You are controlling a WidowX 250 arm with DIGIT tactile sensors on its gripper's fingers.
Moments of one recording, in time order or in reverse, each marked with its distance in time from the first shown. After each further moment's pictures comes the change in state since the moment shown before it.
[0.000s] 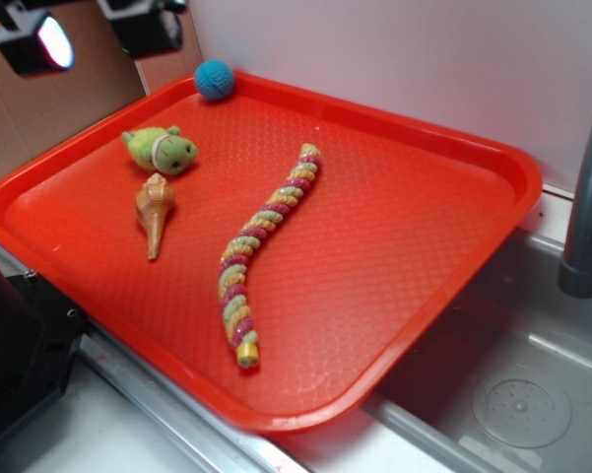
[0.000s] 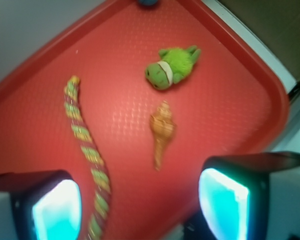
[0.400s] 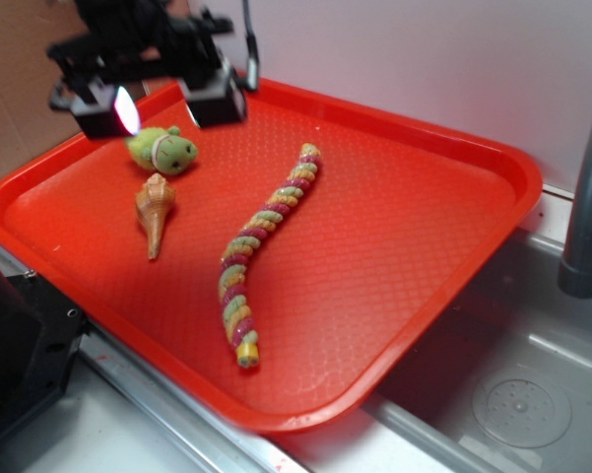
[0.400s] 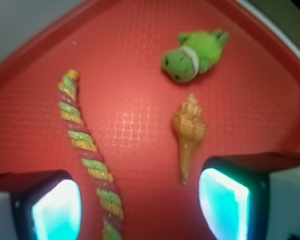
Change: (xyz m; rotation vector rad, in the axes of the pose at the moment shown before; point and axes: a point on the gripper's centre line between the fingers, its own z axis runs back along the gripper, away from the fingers) arm -0.013 -0.018 -0.056 0.058 -0.022 -0.004
